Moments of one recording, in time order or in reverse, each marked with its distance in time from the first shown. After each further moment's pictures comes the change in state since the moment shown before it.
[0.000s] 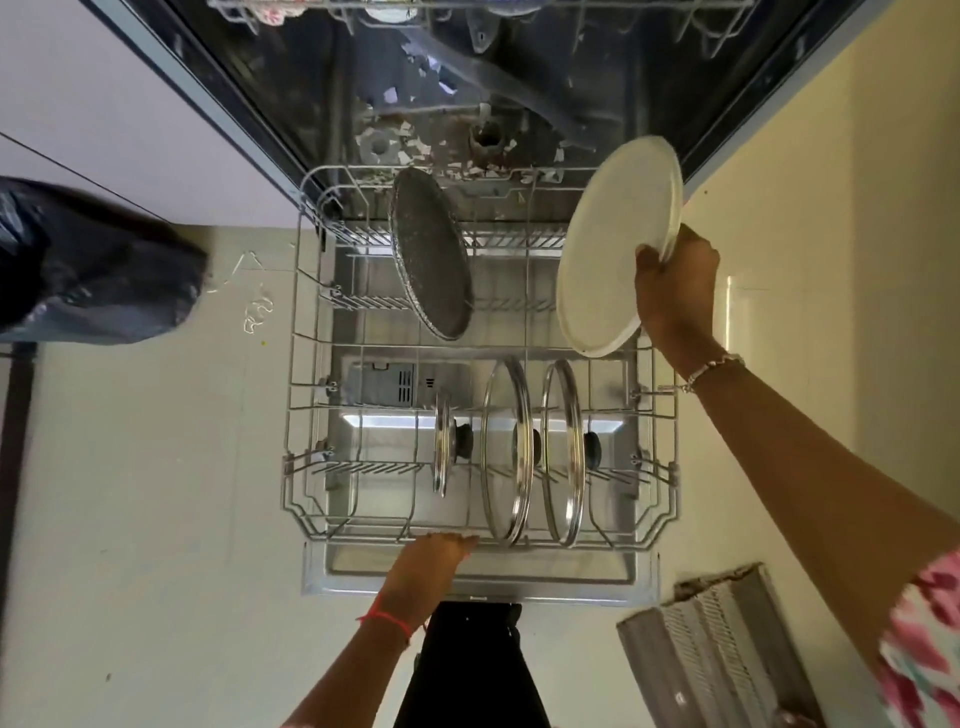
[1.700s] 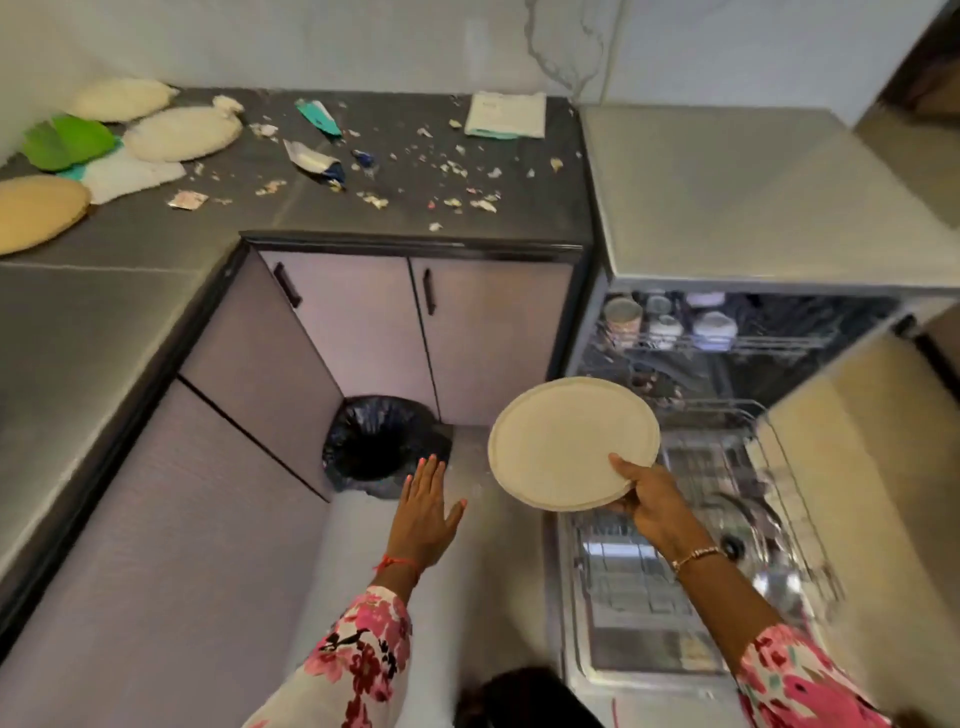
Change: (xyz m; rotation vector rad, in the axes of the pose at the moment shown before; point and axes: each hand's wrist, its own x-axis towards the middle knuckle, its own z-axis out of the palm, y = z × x) left_hand -0.399 -0.312 -0.308 0.033 0.749 -0.076; right_hand -0.375 -0.449 0.085 0.938 -0.255 0.605
